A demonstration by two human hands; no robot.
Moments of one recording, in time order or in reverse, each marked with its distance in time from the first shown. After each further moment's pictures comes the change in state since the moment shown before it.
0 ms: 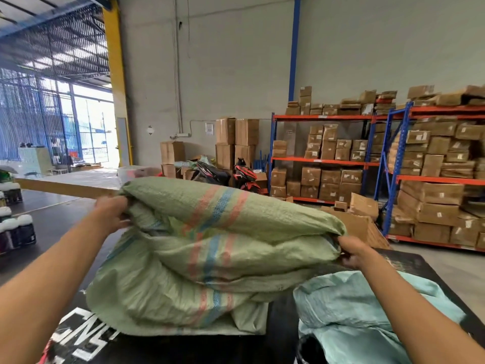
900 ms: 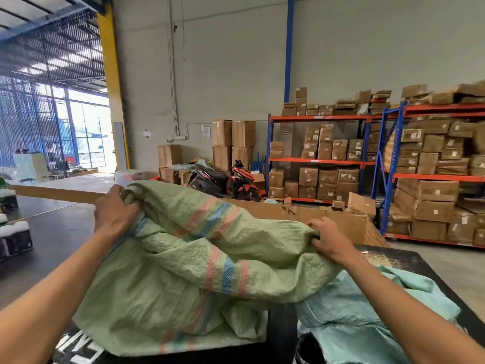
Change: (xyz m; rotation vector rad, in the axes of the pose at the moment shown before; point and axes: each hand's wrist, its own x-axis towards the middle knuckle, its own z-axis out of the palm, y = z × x) left_hand -0.024 -0.009 0.012 0.594 0.270 0.646; right_hand -0.017 -0.006 0.021 -1.200 0.125 -0.805
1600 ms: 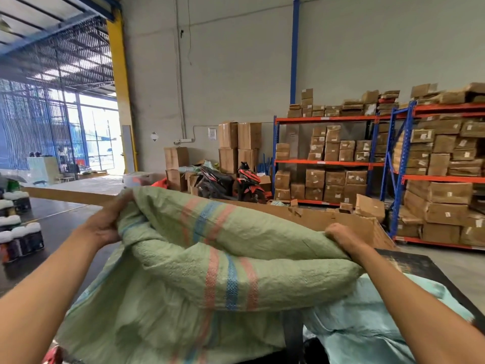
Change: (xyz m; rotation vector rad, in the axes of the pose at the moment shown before) left_hand -0.006 0.001 -0.034 -1.185 -0.604 -0.571; right_hand 0.010 0.020 -0.011 0.648 -0.146 0.359
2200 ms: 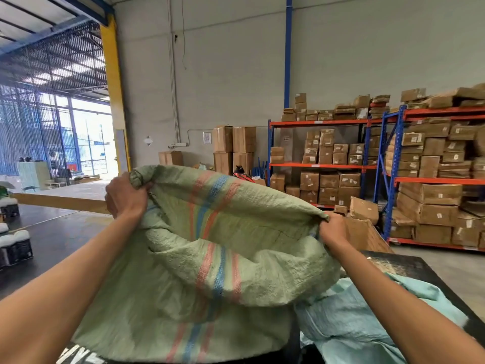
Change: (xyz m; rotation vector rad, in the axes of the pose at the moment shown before) left_hand 0.039 0.008 0.061 1.039 0.779 0.583; right_hand -0.003 -0.038 0.018 0.074 0.401 -0.003
